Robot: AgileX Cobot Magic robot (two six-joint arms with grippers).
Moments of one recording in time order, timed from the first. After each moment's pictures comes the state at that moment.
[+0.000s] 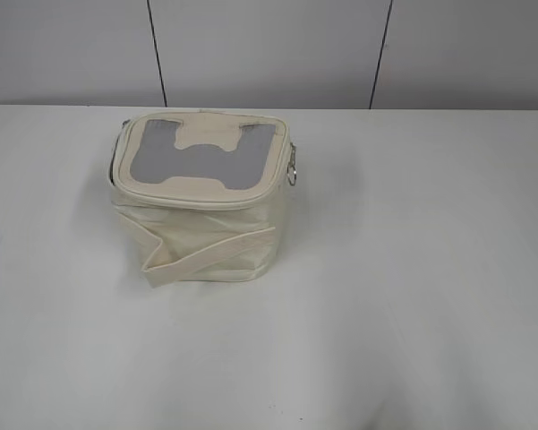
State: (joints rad) left arm -0.04 -0.01 -0.54 -0.01 1.05 0.09; right arm 0.03 -0.01 -0.50 0.07 1.05 -0.06
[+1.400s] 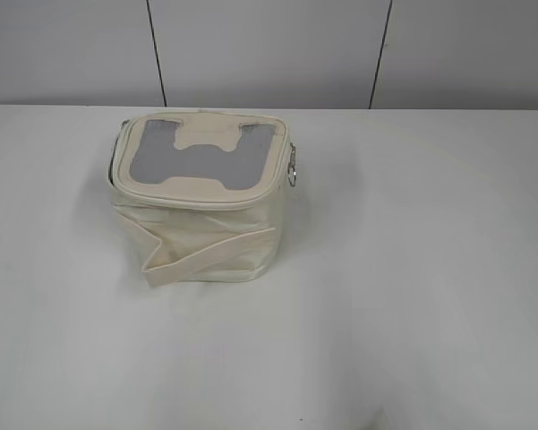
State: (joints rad) left arm -0.04 -0.01 -0.54 -0.01 1.05 0.09; right arm 0.03 0.09 -0.52 0.20 1.00 -0.12
